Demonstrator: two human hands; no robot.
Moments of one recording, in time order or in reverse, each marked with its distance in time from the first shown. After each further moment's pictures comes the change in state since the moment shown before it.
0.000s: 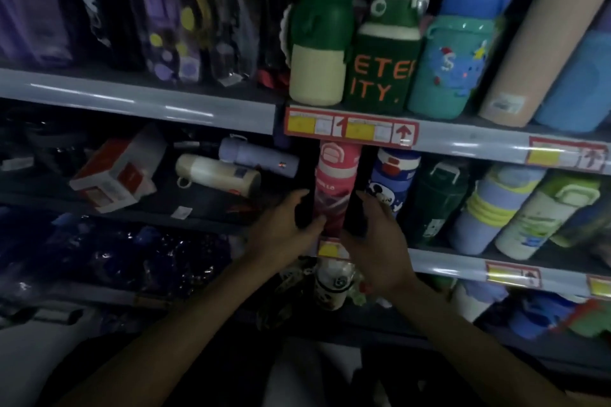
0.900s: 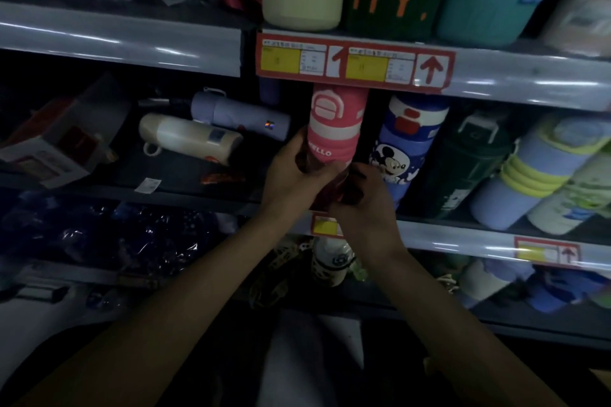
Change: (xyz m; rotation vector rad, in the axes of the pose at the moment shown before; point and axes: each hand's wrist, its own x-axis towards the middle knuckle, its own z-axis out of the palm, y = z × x) left_hand 0.058 0.004 0.049 -0.581 0.106 0.025; right_hand 0.031 0.031 0.059 0.474 0.050 0.269
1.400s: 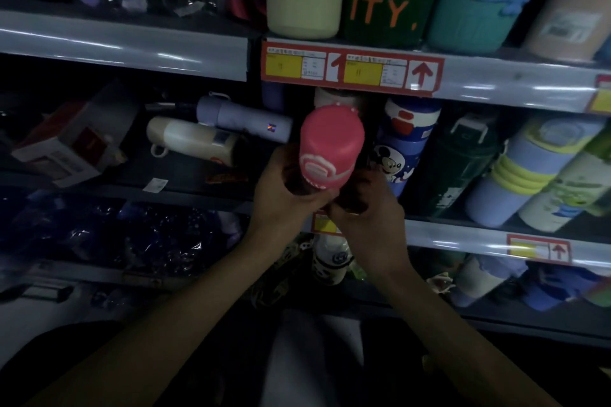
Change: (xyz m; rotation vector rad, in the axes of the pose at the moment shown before) left_hand -0.039 0.002 -0.011 -0.172 0.071 0.066; right_hand -0.031 -0.014 -0.015 -0.160 0.084 -0.158
